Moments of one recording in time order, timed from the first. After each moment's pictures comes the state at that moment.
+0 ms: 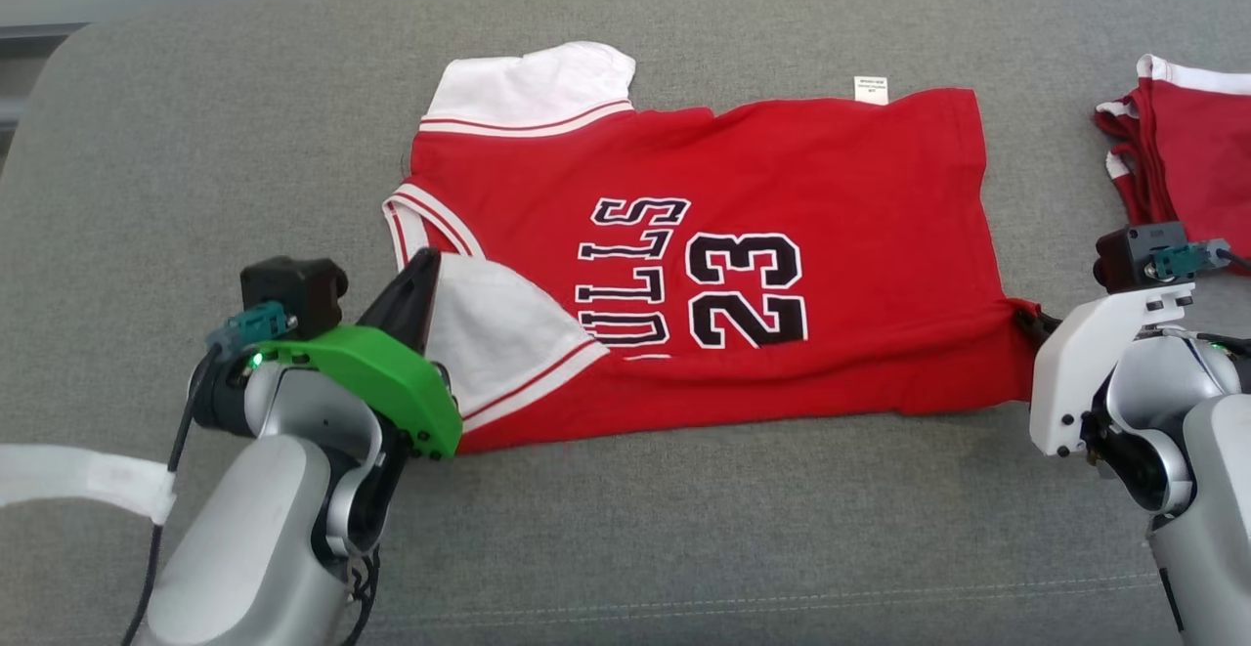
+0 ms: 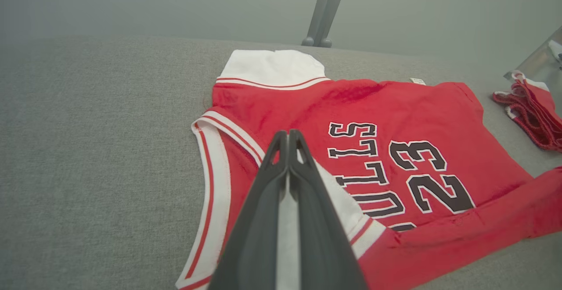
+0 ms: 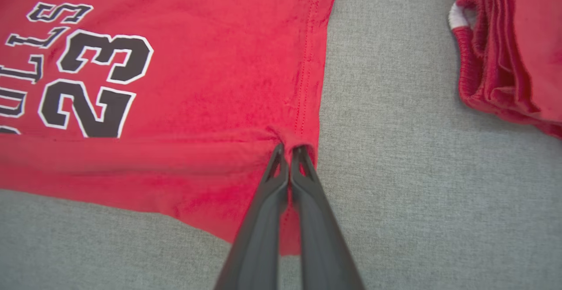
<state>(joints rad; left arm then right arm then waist) -0.39 0.26 -0.43 0.21 -0.62 0.06 0.12 -0.32 -0.30 0.03 0.18 0.33 0.13 0.60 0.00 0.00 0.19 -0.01</state>
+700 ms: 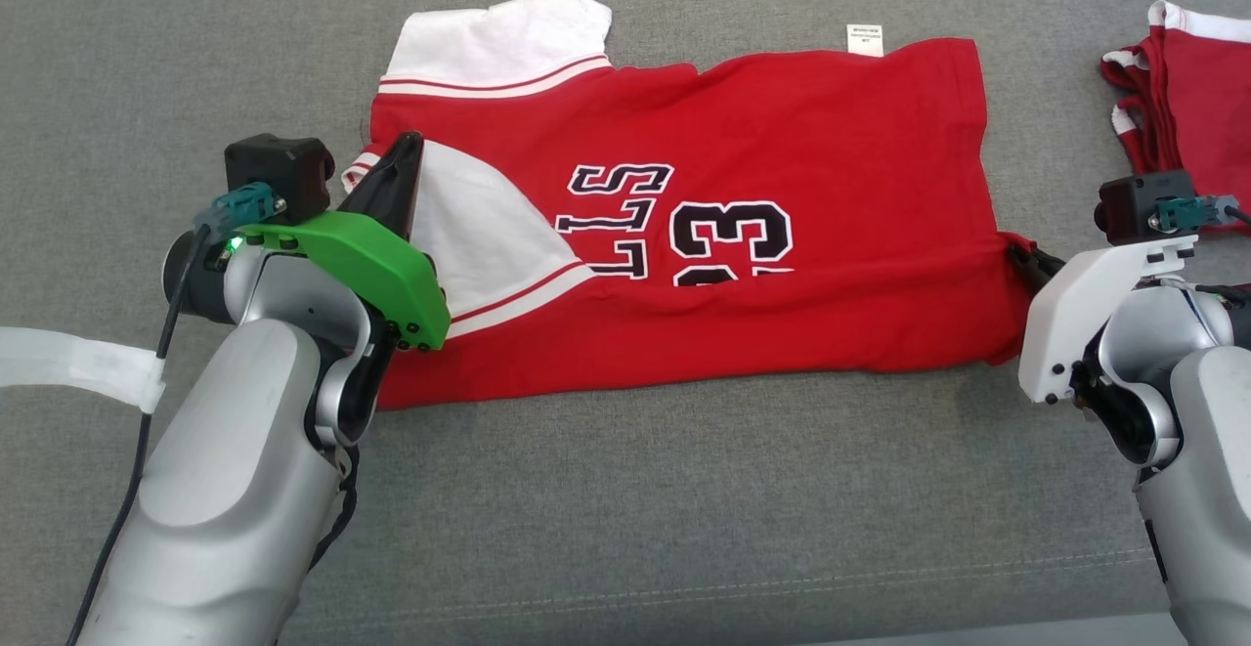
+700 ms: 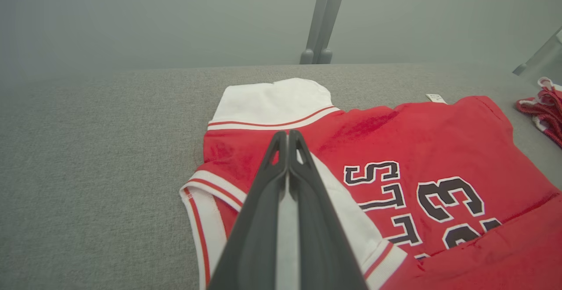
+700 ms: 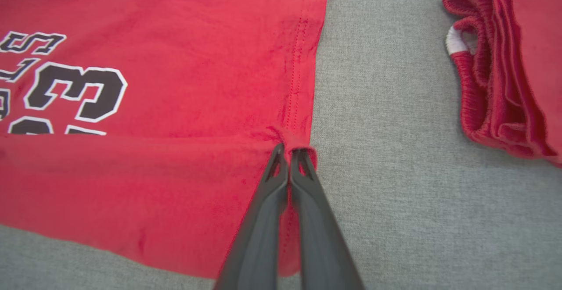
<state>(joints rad) -0.65 0.24 -0.45 0.41 -0.58 0.01 0.08 -0.43 -0.28 0.04 0.27 0.31 0.13 0.49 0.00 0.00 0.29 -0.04</state>
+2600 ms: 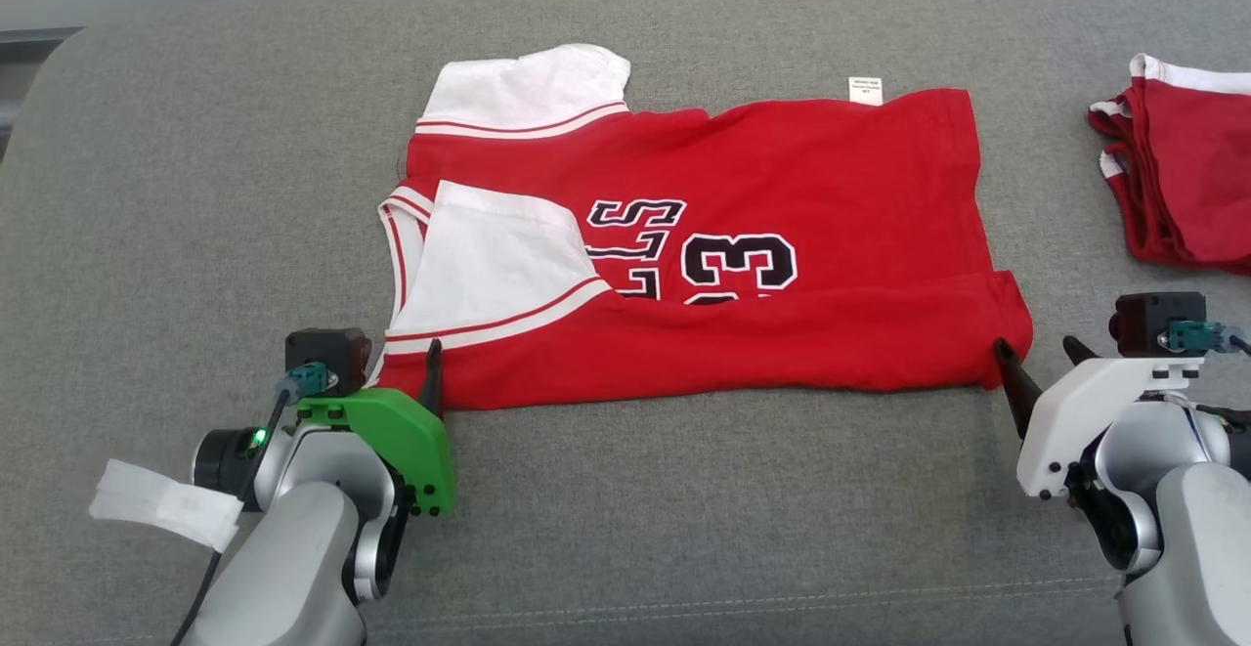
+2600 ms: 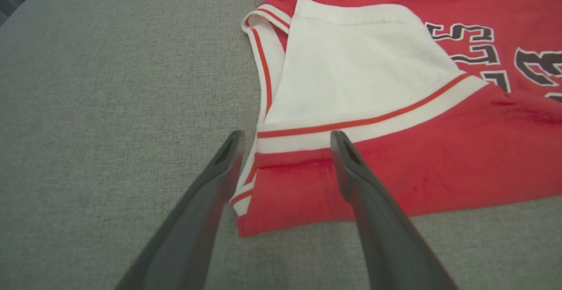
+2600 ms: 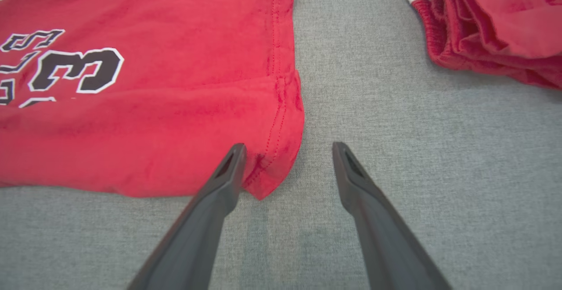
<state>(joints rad) -0.45 0.23 -0.53 0.56 -0.55 0.16 0.04 -0.24 -0.15 -0.12 0.23 0.19 0.13 0.40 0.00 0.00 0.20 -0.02</state>
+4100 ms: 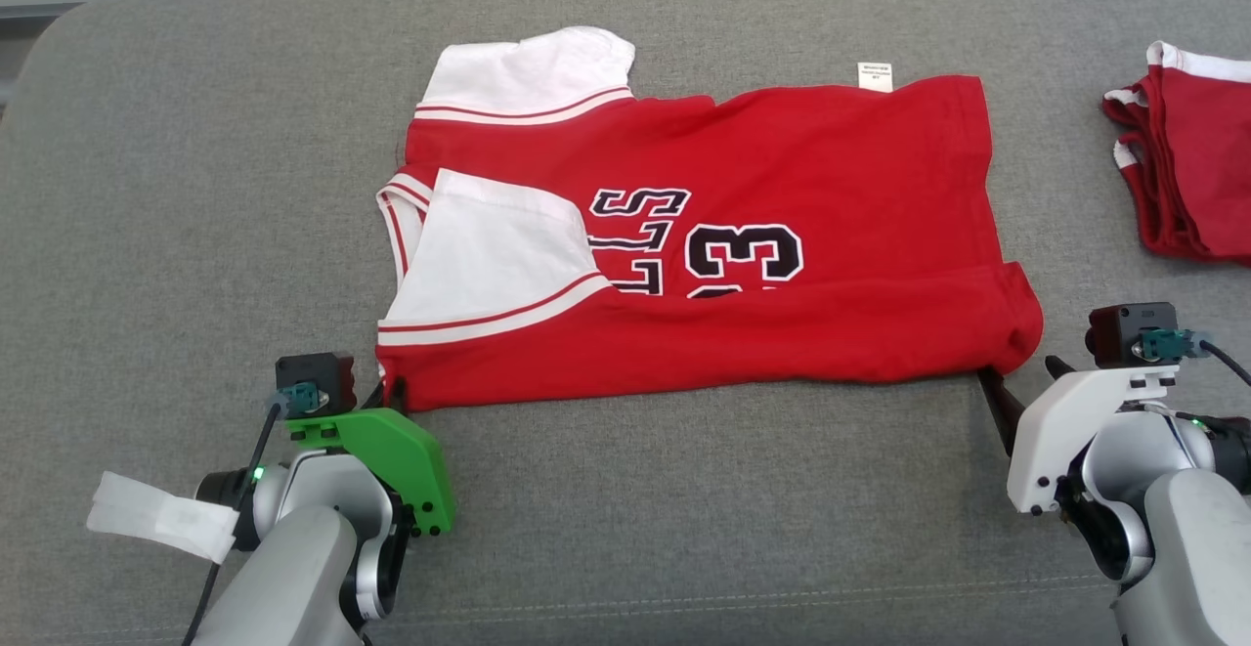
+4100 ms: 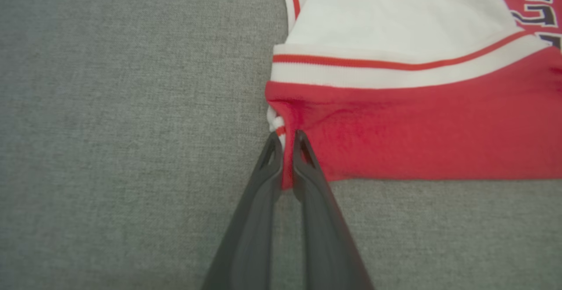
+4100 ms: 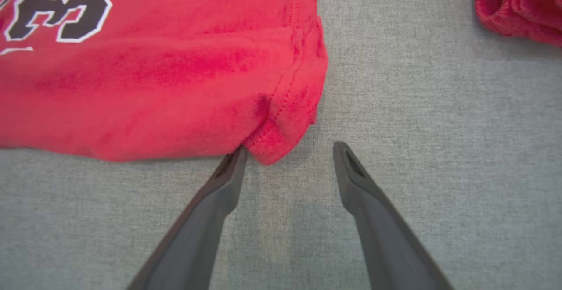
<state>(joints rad) -0.40 0.24 -0.52 0.52 -0.62 0.24 0.12 -0.24 -0.17 -0.06 0.27 0.20 0.13 0.42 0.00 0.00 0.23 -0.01</state>
